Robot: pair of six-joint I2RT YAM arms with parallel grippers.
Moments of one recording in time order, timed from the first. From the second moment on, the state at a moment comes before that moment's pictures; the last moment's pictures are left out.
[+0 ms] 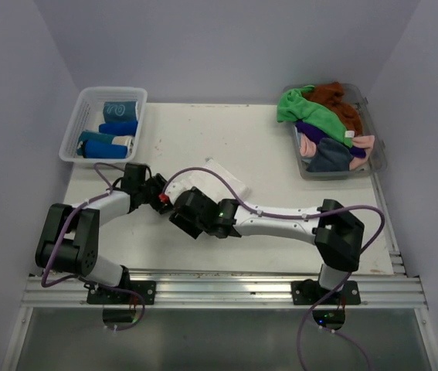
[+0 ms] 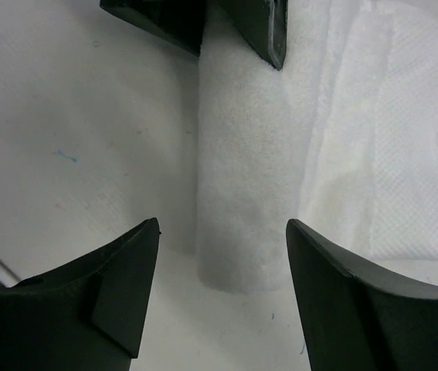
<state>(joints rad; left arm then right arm) -0.16 1.49 0.63 -0.07 0.46 -1.01 1.18 1.74 1.29 -0.42 0.33 0.10</state>
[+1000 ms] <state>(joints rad) -0.16 1.43 0.65 -0.10 0.44 -1.00 1.00 1.87 1.25 -0.21 0.19 0.18</state>
